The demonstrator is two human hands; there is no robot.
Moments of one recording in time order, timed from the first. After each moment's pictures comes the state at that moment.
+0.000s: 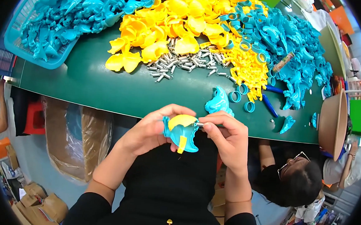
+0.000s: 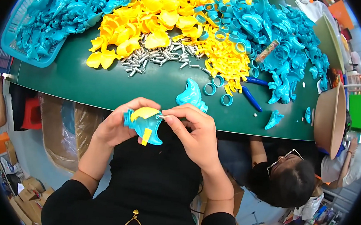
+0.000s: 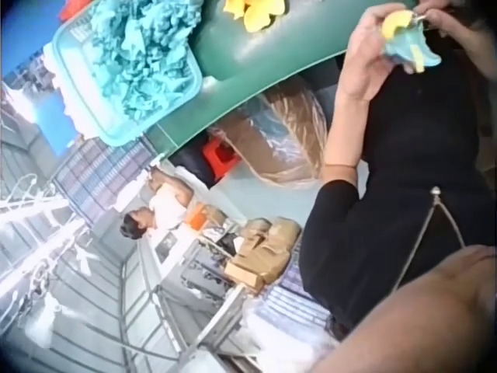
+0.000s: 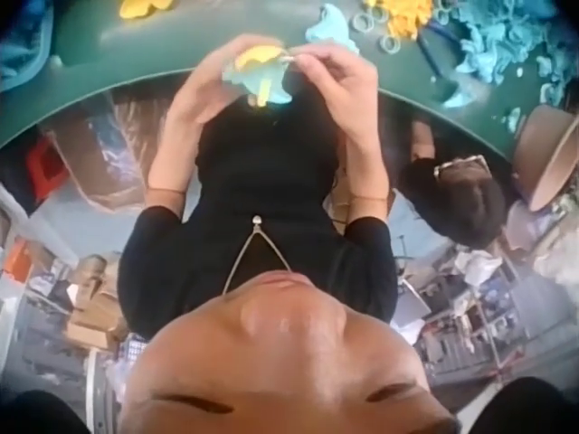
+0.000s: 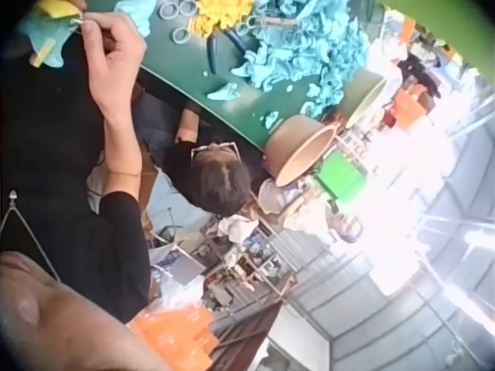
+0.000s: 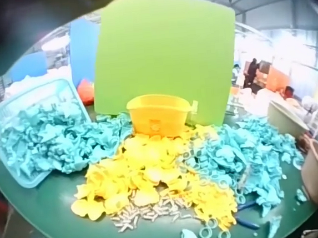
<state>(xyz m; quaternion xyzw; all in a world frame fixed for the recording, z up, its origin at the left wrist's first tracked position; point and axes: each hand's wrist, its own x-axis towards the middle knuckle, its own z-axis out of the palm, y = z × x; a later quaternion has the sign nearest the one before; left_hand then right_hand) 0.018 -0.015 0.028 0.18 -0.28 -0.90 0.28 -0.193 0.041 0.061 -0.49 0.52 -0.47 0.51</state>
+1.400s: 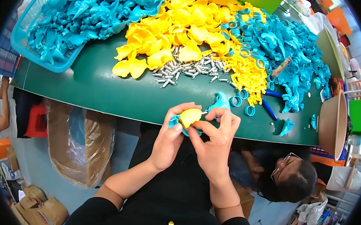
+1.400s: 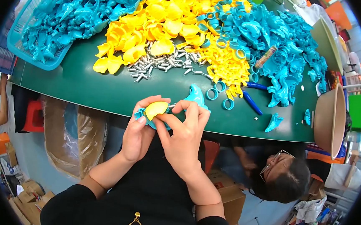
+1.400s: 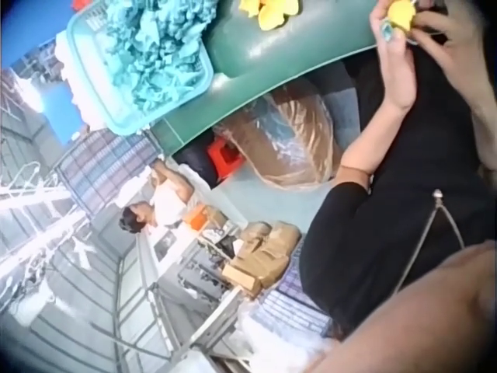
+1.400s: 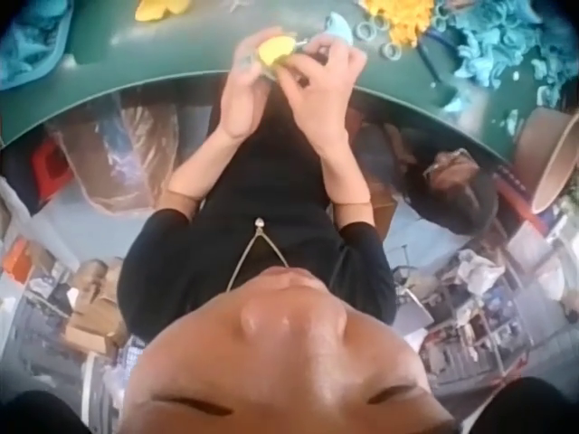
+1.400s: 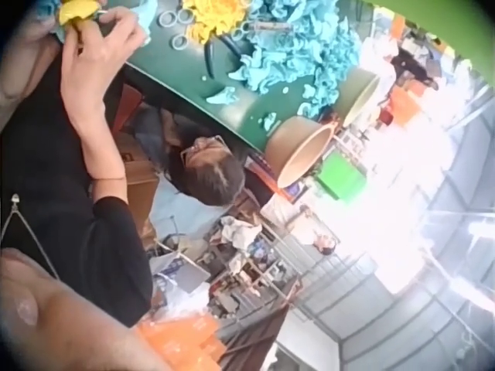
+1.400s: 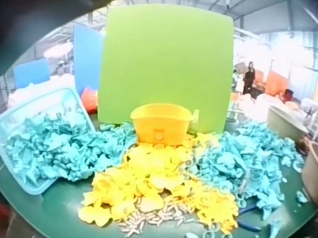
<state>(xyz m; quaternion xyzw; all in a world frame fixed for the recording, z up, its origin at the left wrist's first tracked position) -0.026 0.023 0.032 0.30 -0.33 -0.76 0.47 -0.148 0.044 0.058 -0.62 0.67 -0.39 0.12</state>
